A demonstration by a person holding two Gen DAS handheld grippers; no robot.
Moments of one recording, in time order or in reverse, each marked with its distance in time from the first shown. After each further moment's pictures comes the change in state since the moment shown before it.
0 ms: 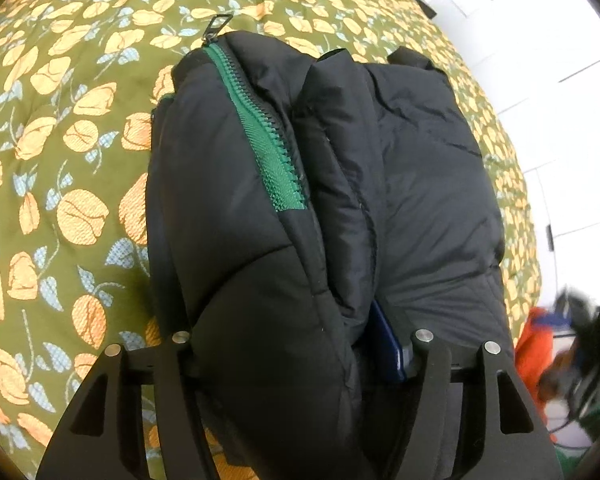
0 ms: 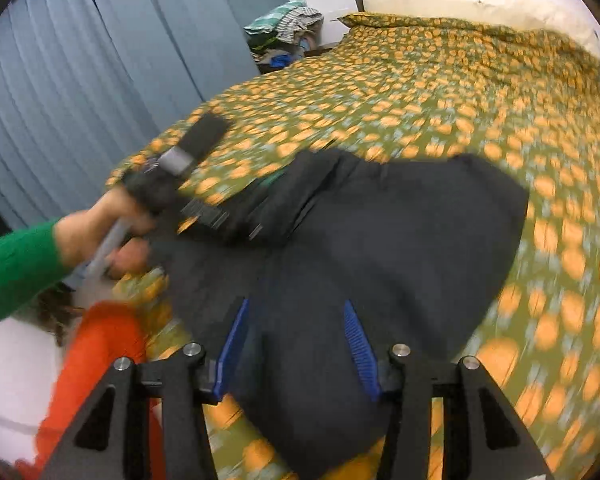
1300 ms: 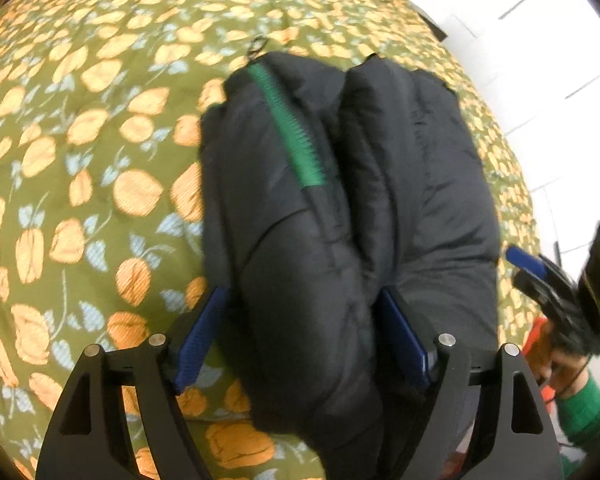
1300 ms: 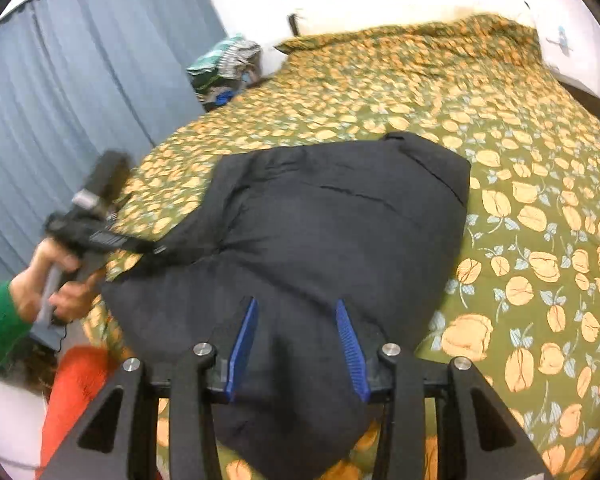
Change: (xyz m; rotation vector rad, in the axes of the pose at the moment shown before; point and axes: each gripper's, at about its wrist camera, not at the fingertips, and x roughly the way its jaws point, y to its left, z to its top) left arm -0.029 0.016 -0.022 -0.046 -0.092 0.049; right arm 0.012 -0.040 -0.011 0.181 -0.113 -0.148
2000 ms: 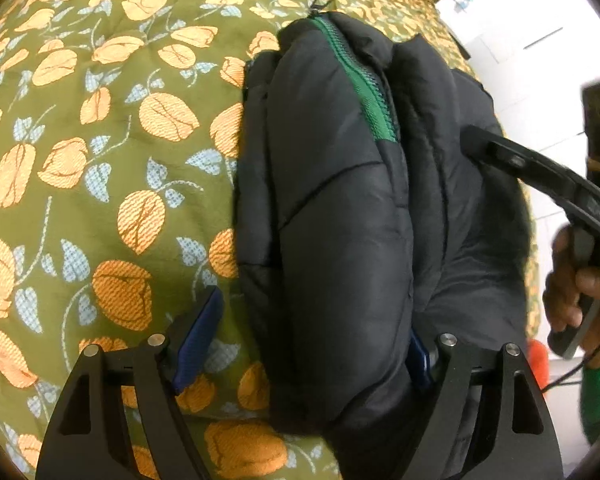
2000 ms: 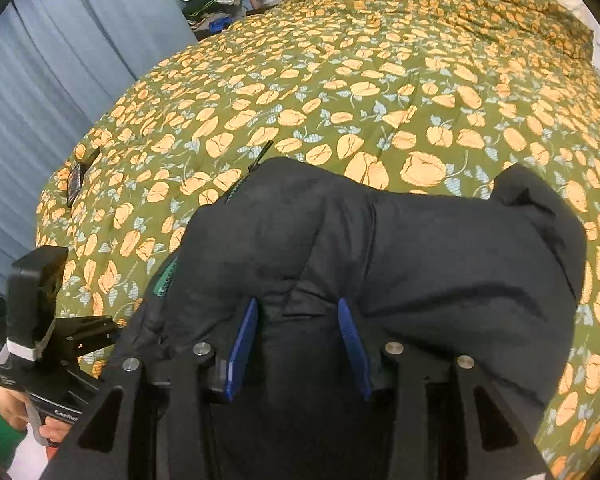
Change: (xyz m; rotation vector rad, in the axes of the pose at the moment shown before) left arm 0.024 0.036 -0.037 -0.126 -0.009 -0.047; right arm 0.132 0.048 0.105 -0.079 0.257 -0.042
